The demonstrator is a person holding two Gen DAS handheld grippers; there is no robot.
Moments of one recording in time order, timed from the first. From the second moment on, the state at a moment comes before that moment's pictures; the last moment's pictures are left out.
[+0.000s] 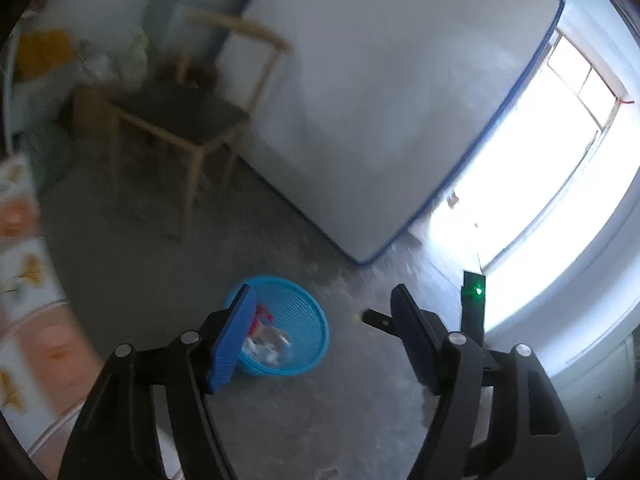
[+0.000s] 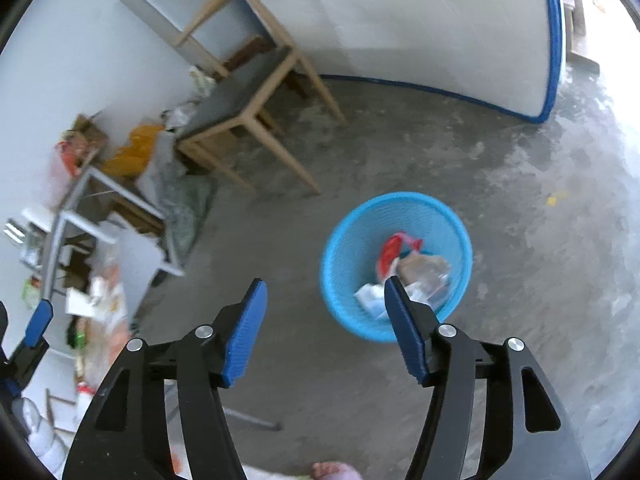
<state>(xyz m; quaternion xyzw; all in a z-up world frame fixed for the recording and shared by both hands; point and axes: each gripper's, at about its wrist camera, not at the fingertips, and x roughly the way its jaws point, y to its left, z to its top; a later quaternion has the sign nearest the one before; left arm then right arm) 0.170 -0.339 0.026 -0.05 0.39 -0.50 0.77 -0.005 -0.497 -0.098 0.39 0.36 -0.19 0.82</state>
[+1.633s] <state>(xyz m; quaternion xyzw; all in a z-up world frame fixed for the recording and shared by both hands) 0.008 0.148 -0.015 -0.13 0.32 -0.19 0.92 0.216 -0.007 -0.069 0.32 0.56 0.17 0.74</state>
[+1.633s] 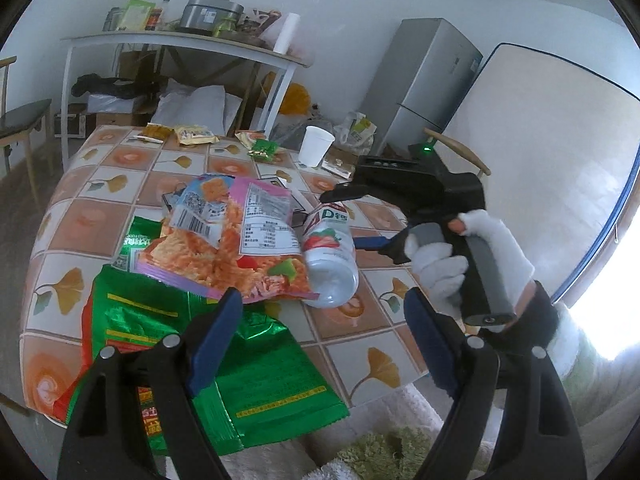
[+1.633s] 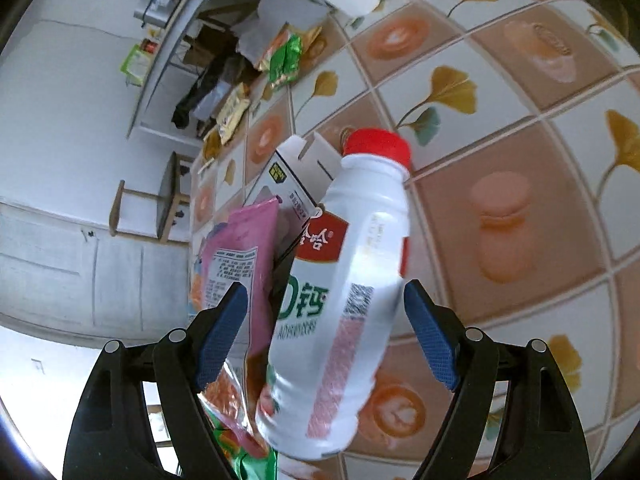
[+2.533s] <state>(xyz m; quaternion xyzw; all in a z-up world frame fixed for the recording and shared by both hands) 0.055 0.198 -0.002 -0.18 0.36 -0.12 0.91 0.183 -0.103 -0.060 0.20 0.55 0.14 0.80</state>
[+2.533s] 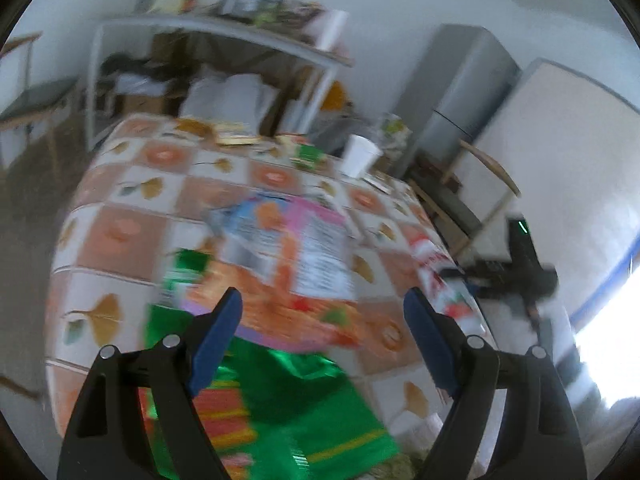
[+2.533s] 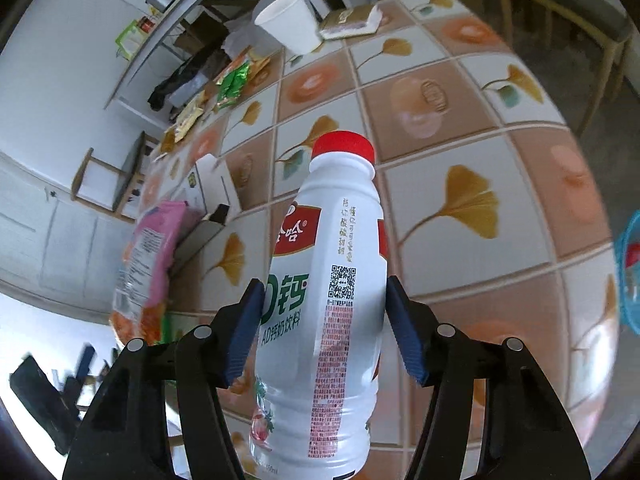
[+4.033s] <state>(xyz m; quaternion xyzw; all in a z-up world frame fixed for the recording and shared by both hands) -0.007 0.291 -0.043 -0.29 0.42 -0.02 0.86 0.182 -0.094 -0.059 0.15 0.52 0.14 0.83</state>
